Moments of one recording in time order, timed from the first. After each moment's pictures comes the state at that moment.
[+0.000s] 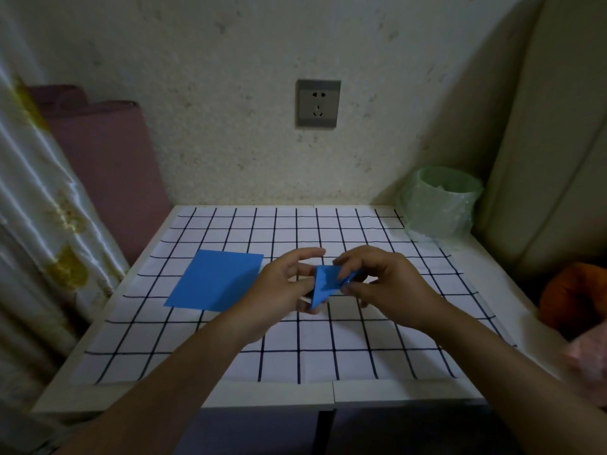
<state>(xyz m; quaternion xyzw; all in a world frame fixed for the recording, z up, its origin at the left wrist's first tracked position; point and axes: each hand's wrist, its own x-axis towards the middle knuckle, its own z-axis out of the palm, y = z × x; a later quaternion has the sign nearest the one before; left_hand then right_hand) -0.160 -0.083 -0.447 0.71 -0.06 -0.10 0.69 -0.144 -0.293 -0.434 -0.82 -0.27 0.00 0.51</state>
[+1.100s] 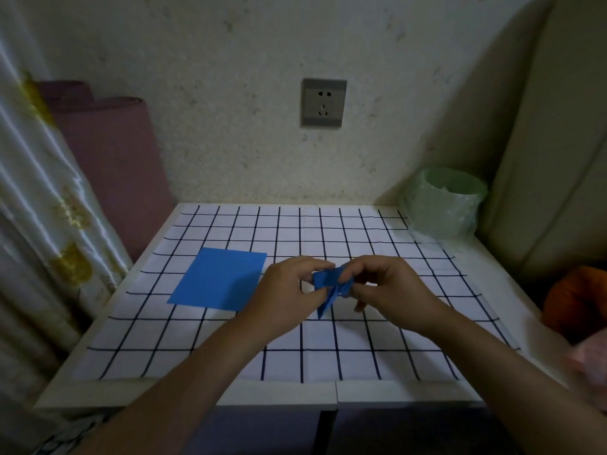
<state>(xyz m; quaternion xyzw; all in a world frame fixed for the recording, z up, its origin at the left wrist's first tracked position) -0.157 -0.082 -0.464 0.86 -0.16 0.13 0.46 -0.143 -0.289 -0.441 -0.79 -0.25 0.06 0.56</state>
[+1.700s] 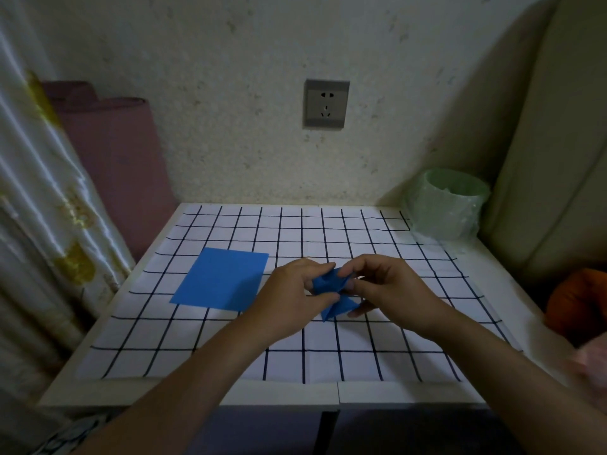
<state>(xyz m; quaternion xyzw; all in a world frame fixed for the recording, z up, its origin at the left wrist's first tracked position) -0.162 -0.085 -0.462 0.88 -0.16 0.08 0.44 -0.145 -0.286 -0.438 -0.74 -0.20 0.13 0.63</state>
